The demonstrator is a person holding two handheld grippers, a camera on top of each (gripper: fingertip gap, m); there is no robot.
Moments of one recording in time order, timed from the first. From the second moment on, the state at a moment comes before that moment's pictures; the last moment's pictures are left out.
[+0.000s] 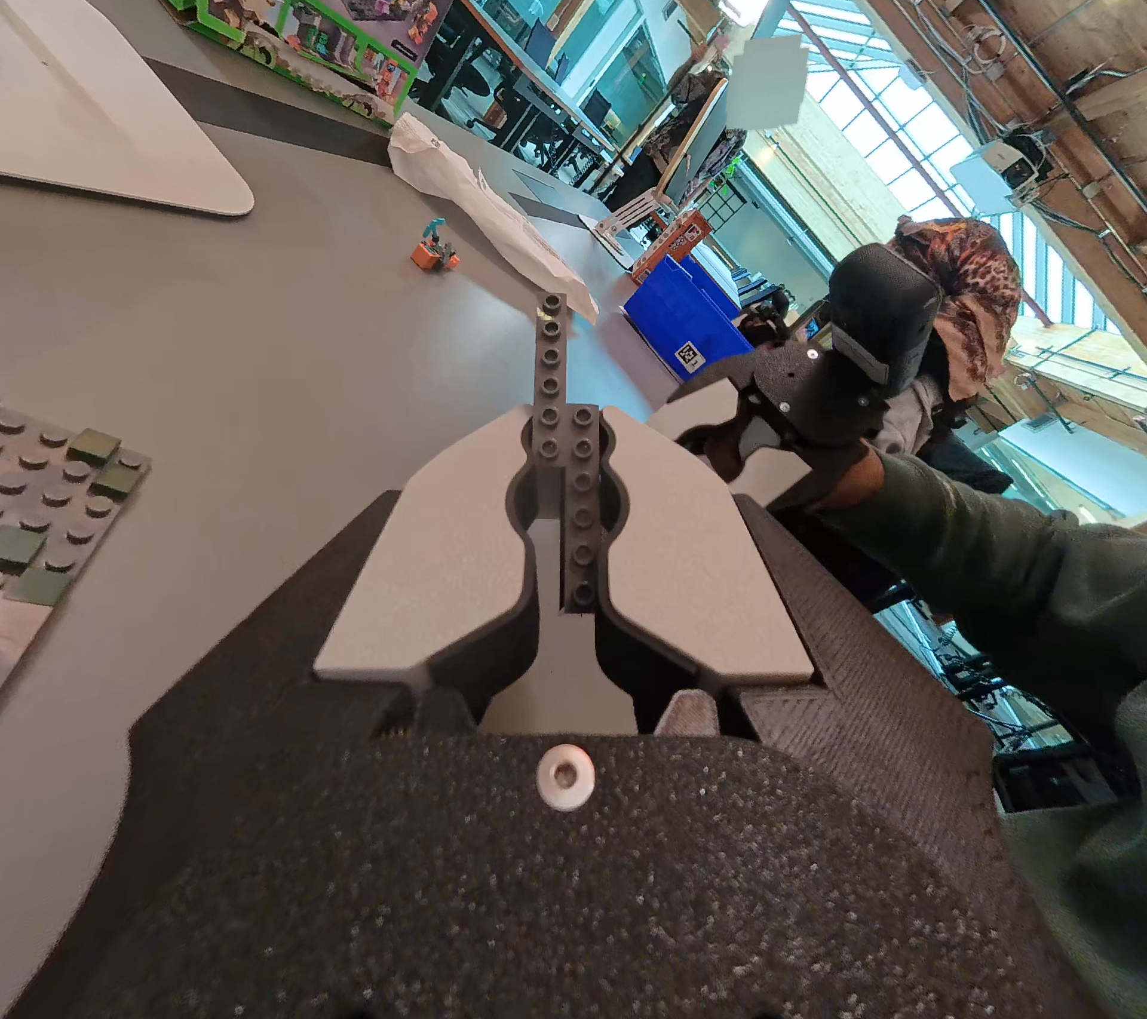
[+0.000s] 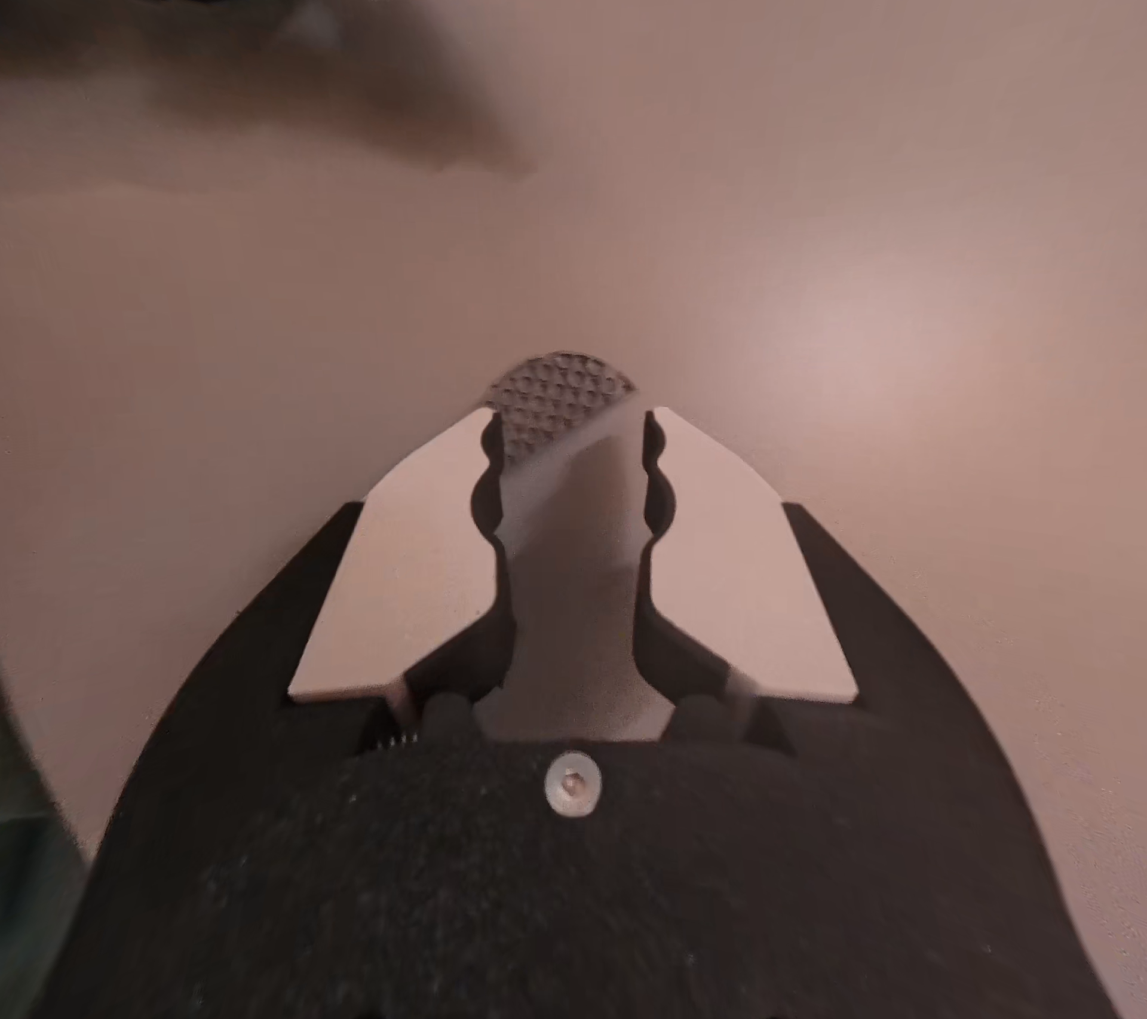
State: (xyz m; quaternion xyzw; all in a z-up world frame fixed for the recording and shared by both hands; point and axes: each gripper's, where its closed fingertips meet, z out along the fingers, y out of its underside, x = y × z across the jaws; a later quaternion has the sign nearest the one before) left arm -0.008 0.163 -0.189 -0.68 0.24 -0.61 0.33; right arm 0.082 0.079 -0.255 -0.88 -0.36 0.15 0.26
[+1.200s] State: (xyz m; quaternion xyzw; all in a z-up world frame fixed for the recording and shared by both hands) left arm 0.000 0.148 -0.176 -0.64 0.25 -0.65 0.32; right arm 0.040 0.086 -0.197 -0.75 -0.28 0.33 0.50
